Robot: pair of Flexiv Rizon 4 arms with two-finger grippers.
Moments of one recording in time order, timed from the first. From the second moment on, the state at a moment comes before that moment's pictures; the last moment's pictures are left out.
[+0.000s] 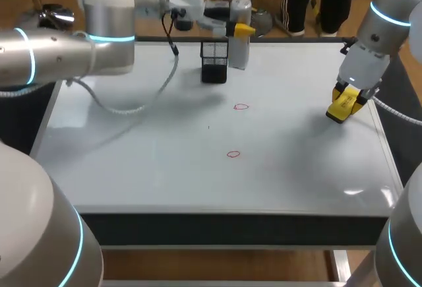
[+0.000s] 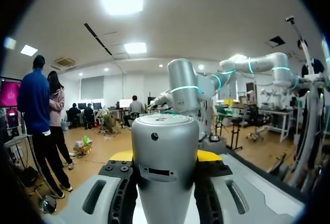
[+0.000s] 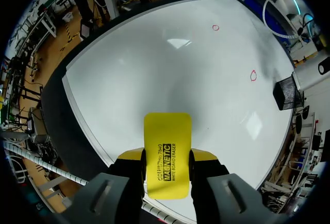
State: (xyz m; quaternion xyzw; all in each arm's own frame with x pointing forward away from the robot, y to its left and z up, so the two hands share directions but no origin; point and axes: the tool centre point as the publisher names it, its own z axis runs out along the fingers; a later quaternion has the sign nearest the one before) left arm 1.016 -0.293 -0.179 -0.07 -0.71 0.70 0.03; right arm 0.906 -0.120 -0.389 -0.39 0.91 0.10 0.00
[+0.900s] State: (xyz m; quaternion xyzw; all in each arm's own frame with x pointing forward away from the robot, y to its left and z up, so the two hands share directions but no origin) left arm 1.099 -0.321 -0.146 -0.09 -0.72 0.69 0.04; right arm 0.906 -0.120 -0.389 -0.39 0.91 0.10 0.00
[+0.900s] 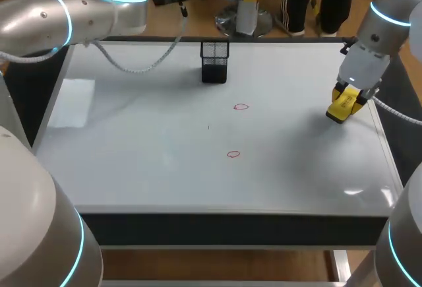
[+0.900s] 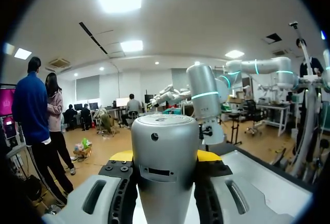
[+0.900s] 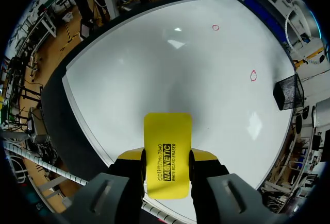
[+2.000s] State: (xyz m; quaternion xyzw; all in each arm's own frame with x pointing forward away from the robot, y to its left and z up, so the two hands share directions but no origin) left arm 1.114 -0.328 -0.150 -0.12 -0.70 0.69 0.08; right arm 0.903 -0.110 -0.388 -0.41 0.91 0.10 0.00
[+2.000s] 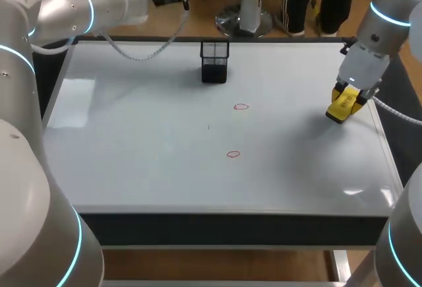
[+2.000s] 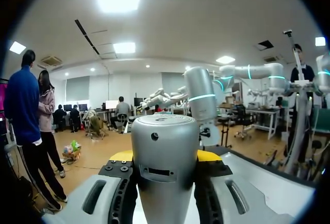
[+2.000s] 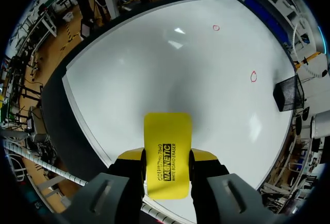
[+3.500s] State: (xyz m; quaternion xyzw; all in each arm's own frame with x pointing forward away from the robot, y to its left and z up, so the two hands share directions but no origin) left arm 1.115 -0.329 -0.150 -0.12 -0.70 0.69 0.08; right arm 0.888 0.141 -0.386 -0.66 0.75 0.09 -0.01
